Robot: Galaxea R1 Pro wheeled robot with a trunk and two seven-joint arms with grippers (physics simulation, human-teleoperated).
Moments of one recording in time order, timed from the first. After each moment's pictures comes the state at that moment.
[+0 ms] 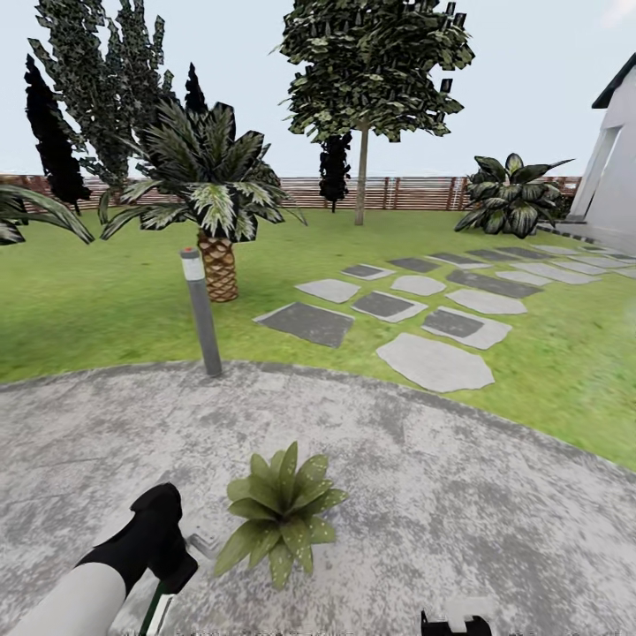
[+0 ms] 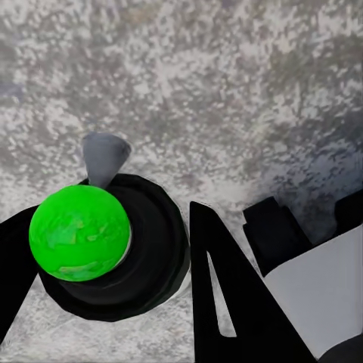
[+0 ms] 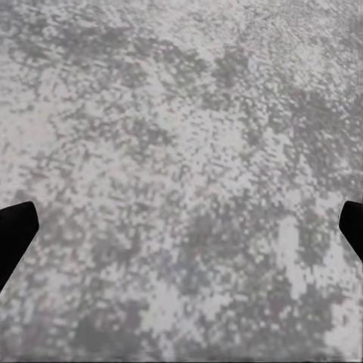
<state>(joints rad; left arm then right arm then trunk) -0.61 0.11 -0.06 -0.66 -1.01 0.92 -1.07 -0.42 0.00 0.28 -0.04 -0.15 -0.40 -0.22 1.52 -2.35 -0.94</state>
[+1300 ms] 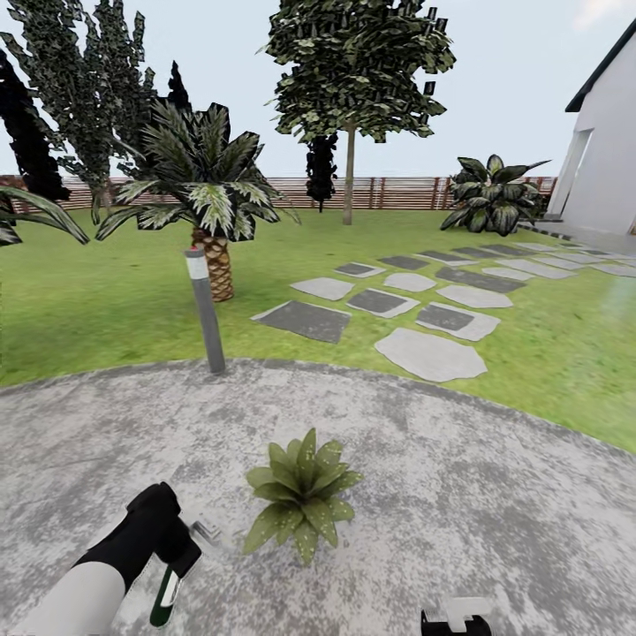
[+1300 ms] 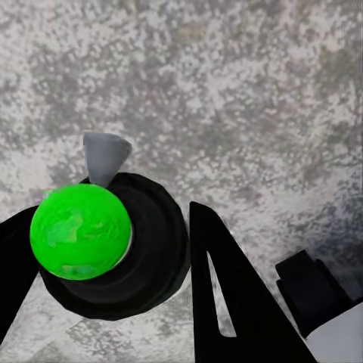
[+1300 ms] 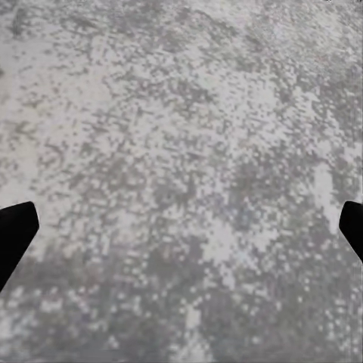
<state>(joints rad) -0.61 0.10 0.02 -0.66 -0.96 0.74 -0.95 -0.42 0.00 0.28 -0.04 -0.15 -0.40 -0.23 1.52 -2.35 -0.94</state>
